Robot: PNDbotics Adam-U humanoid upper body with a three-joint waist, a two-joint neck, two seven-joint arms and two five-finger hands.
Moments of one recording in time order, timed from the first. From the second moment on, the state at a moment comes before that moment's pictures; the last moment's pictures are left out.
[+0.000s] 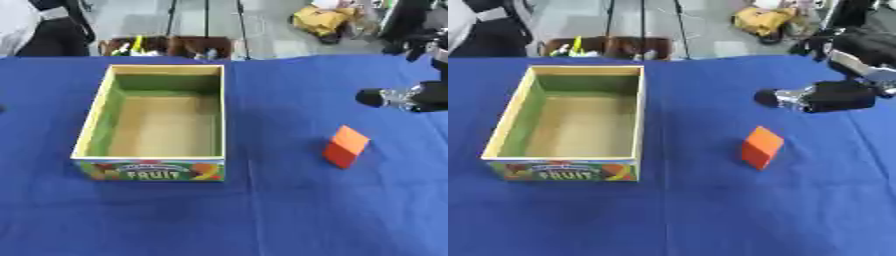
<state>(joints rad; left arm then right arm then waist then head) -0.39 0.14 0.05 -1.98 -0.24 -0.01 0.28 -0.53 -0.90 -0.03 -1.98 0.84 0.23 0.69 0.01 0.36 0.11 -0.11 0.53</state>
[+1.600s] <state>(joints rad) -0.39 0.14 0.06 -1.98 -0.24 -0.01 0.28 -0.45 -0.74 0.00 -1.91 0.86 0.31 0.82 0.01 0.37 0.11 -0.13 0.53</state>
